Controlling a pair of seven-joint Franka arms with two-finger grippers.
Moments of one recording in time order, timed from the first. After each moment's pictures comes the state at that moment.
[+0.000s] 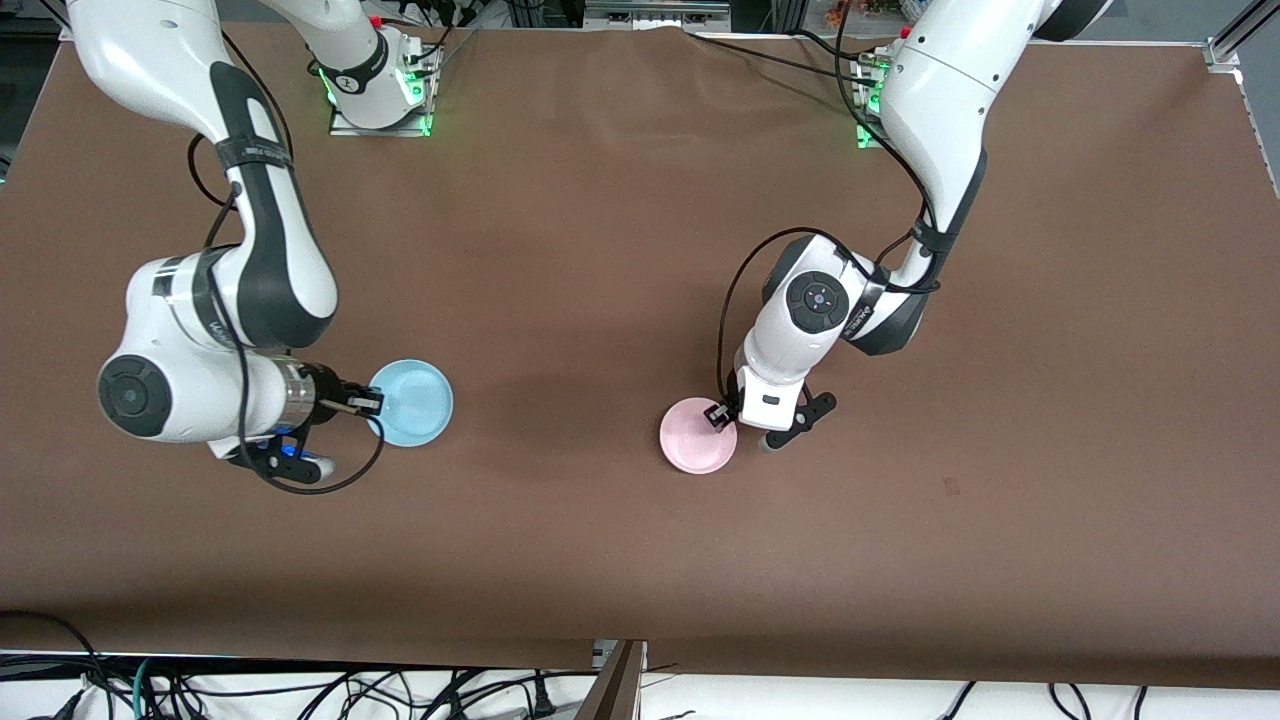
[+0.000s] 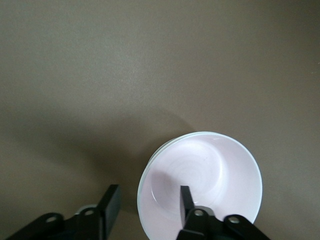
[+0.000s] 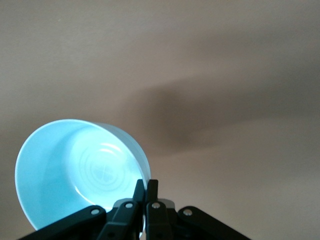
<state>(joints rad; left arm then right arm) -0.42 0.71 -0.11 -1.61 -0.04 2.53 -1.13 0.26 0.64 -0.09 -1.32 0.23 1.72 0.38</state>
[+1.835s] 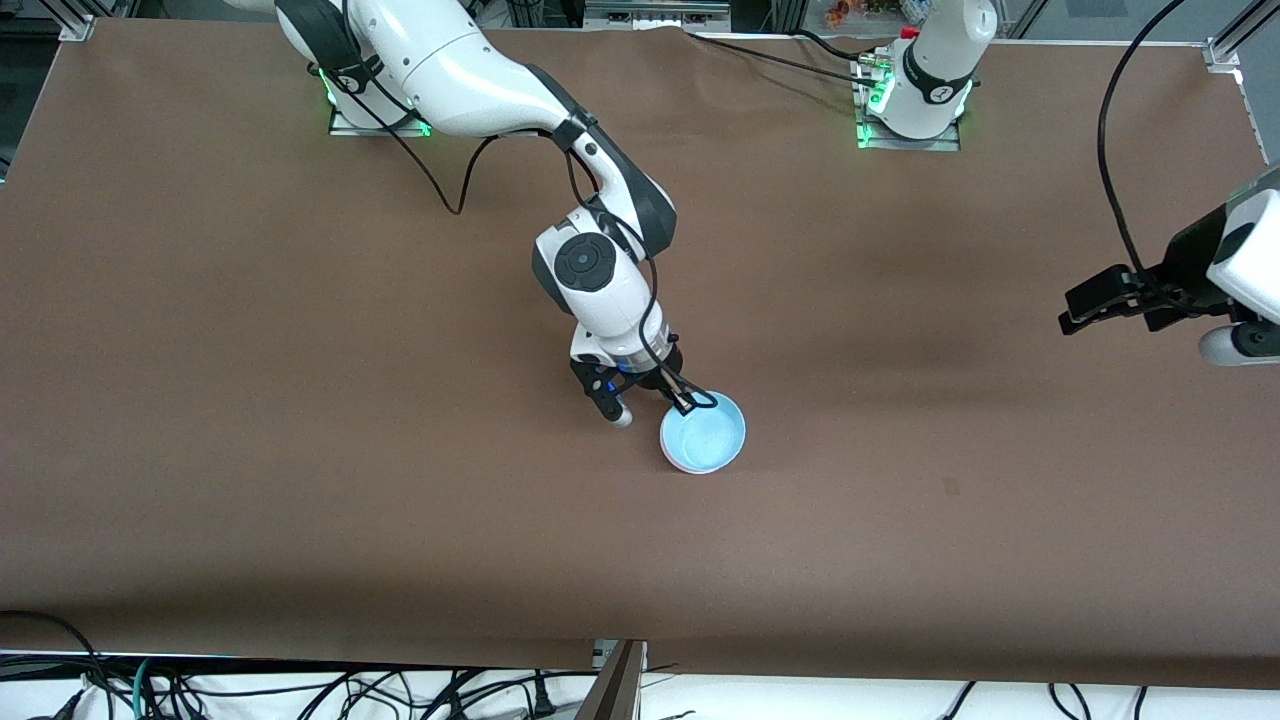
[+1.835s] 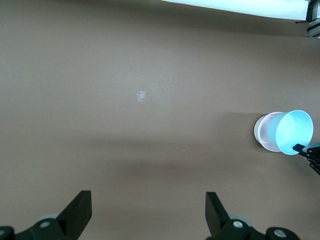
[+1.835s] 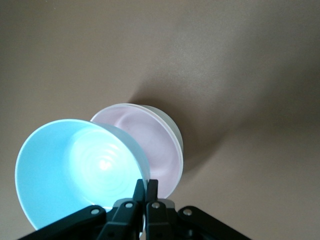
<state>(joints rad) 0.05 0.24 -0.12 -1.31 -0.04 1.57 -0.17 0.77 0.96 -0.06 -1.13 0.23 2.46 1.54</state>
